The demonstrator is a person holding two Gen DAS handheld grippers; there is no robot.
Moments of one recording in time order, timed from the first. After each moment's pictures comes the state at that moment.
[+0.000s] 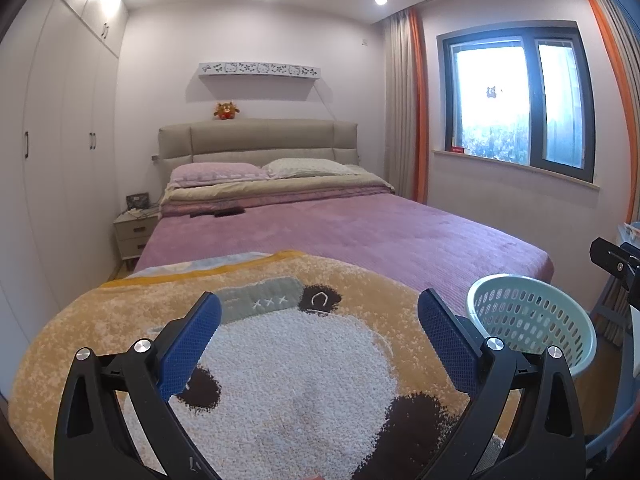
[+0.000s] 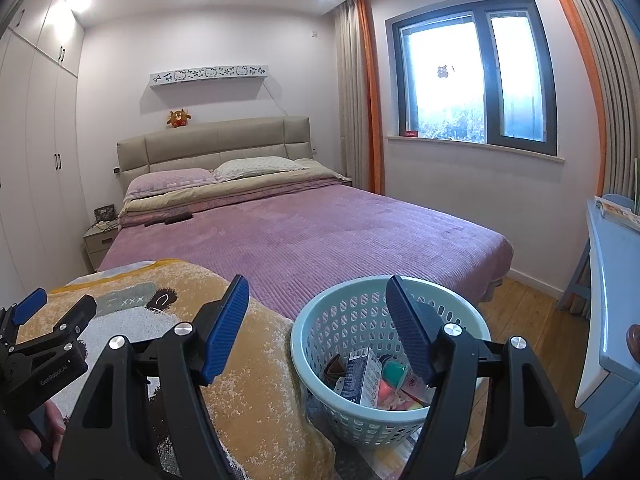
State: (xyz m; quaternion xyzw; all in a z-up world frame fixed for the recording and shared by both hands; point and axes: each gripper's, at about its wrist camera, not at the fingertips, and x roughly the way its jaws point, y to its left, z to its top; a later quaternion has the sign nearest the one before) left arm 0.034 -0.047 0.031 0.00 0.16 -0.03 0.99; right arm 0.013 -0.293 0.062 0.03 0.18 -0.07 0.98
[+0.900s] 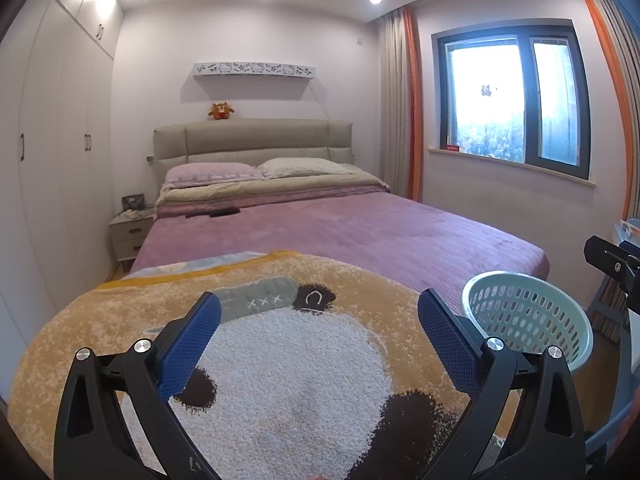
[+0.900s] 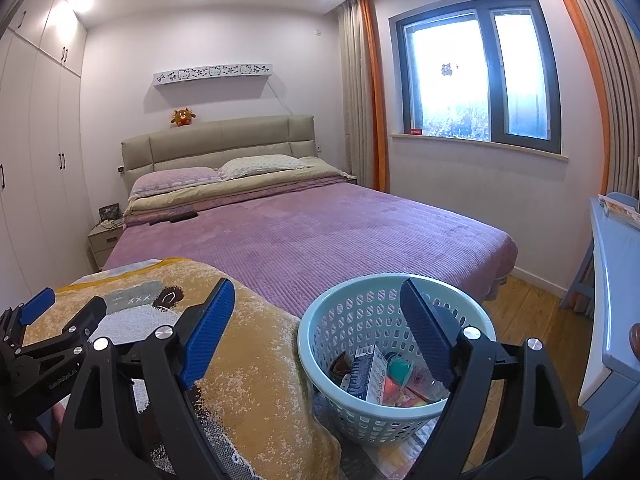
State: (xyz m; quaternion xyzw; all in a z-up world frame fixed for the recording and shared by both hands) left arm 0.033 -0.051 0.032 0.01 0.16 -0.04 0.99; right arm 0.013 -0.291 0.062 0.03 0.19 -0.06 0.98
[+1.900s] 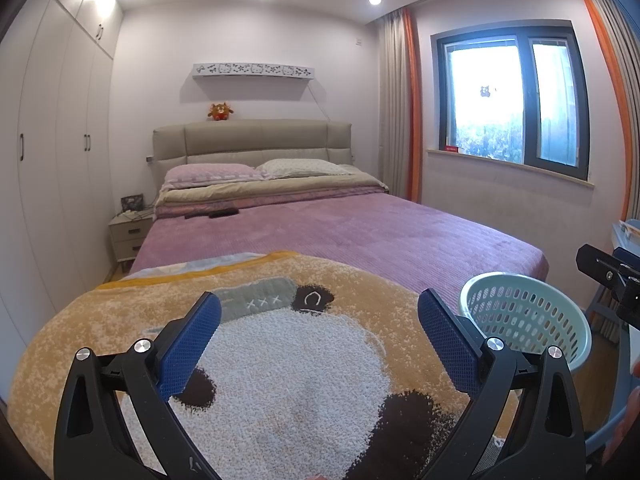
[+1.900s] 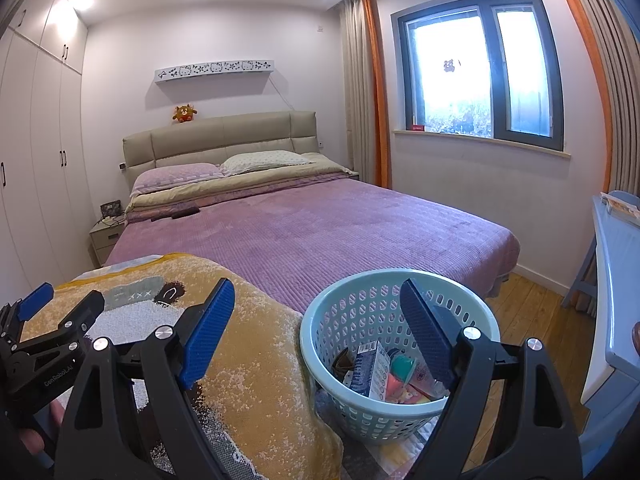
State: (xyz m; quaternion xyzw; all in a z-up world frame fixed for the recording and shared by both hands) left arm 0.032 -0.051 0.031 0.00 0.16 -0.04 0.99; right arm 0.014 -0.291 0.055 0.03 0.19 -0.06 0.98
